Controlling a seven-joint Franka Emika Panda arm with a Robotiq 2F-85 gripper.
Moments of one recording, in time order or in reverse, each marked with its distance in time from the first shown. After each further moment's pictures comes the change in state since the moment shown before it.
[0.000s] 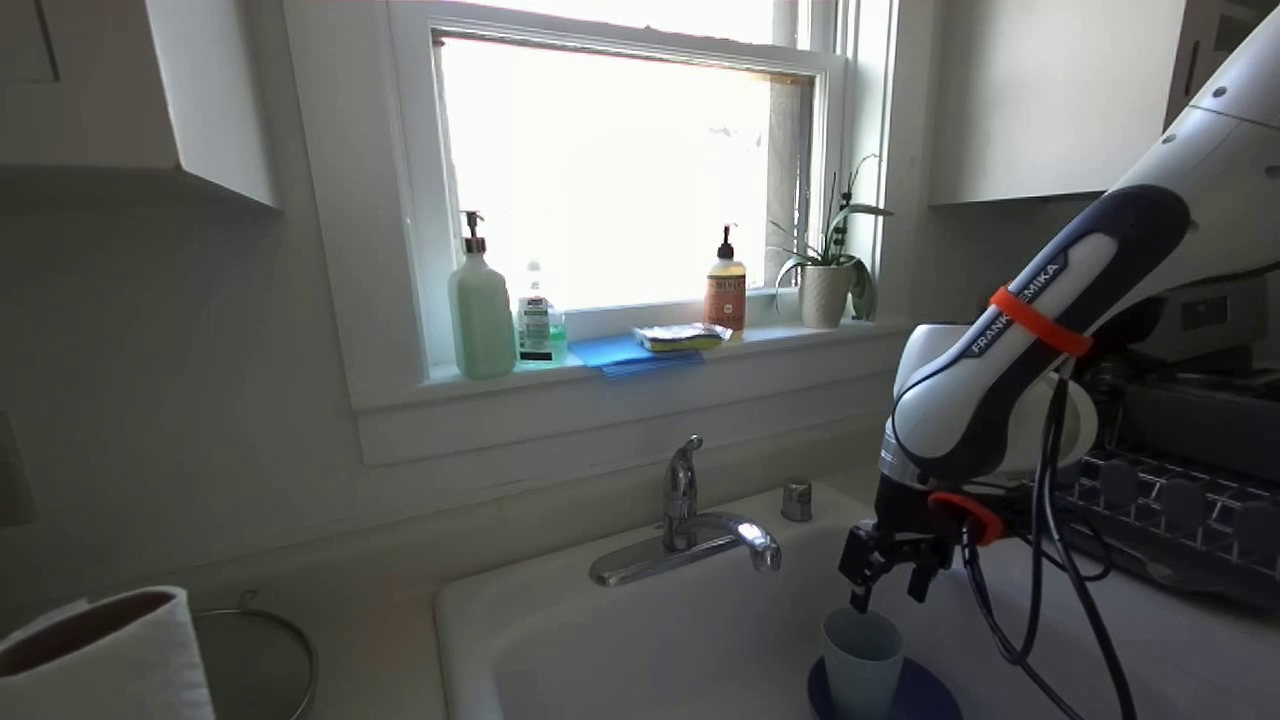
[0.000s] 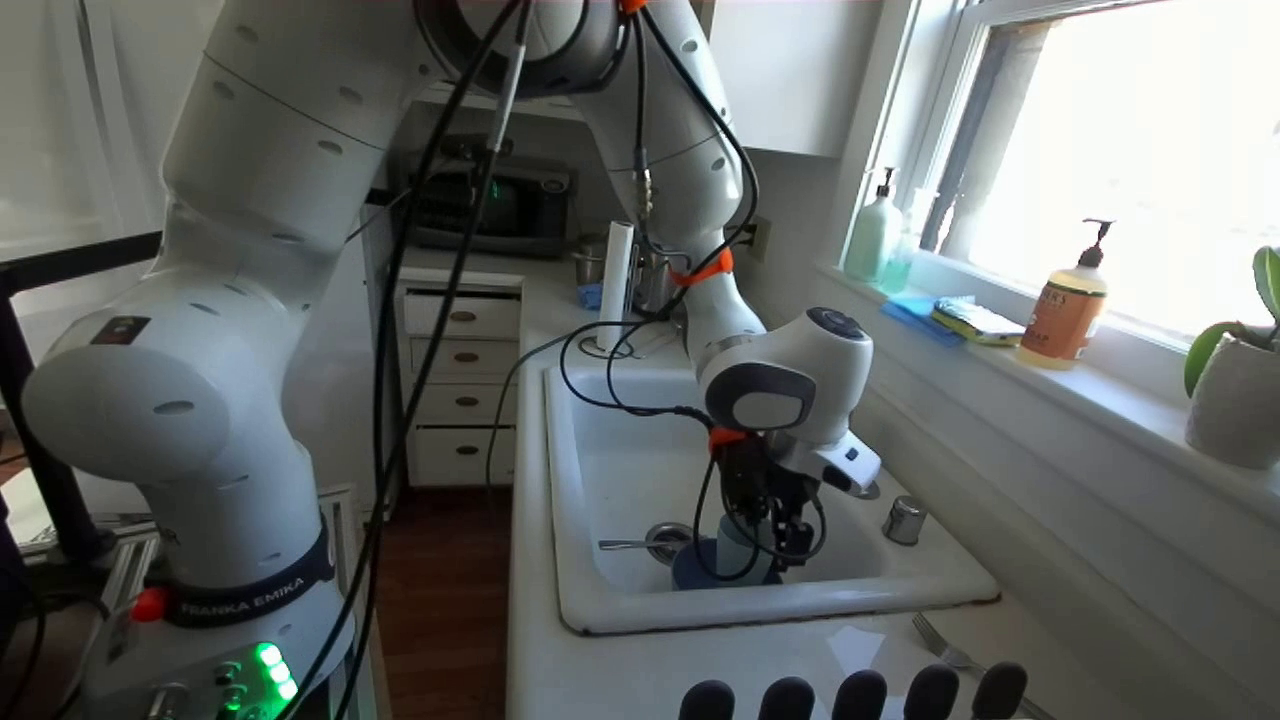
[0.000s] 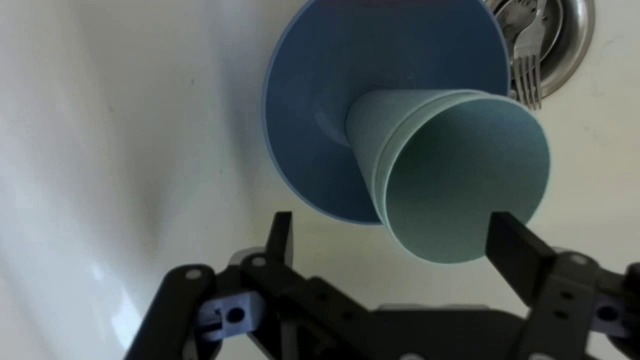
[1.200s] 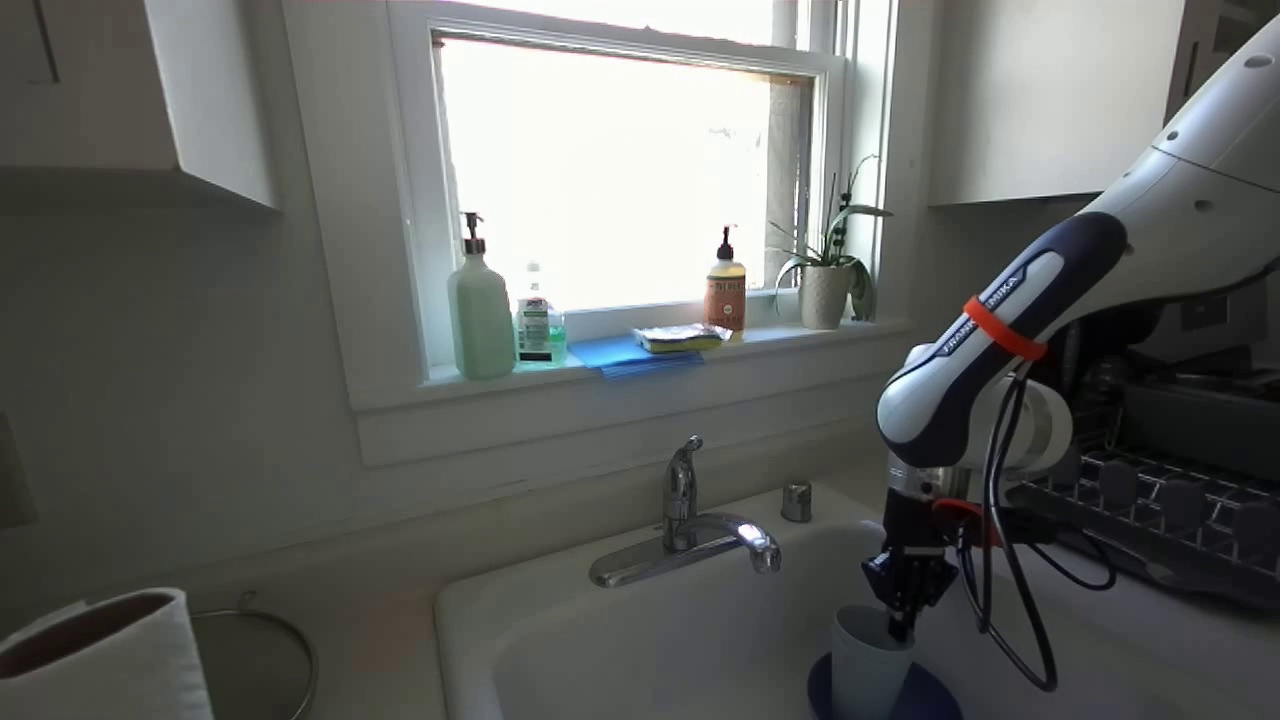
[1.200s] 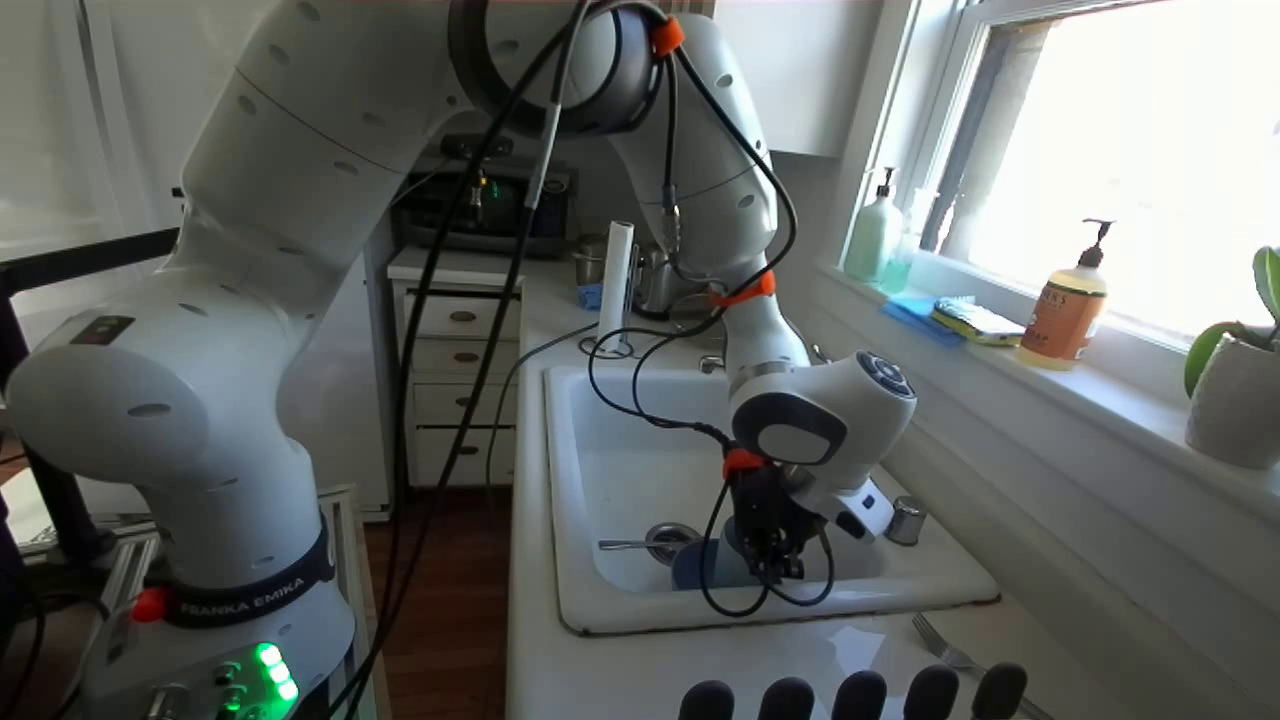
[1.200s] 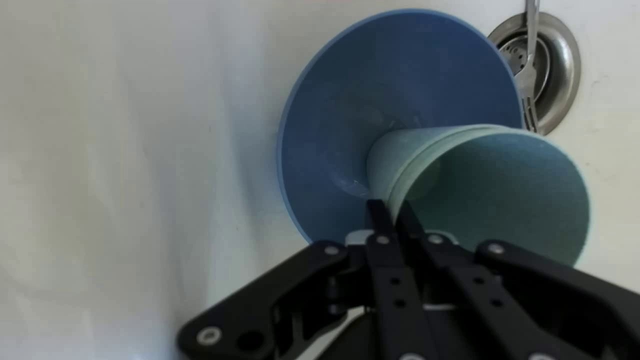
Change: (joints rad) arm -0.086 0.091 0.024 0.107 0.110 -0.182 -0.117
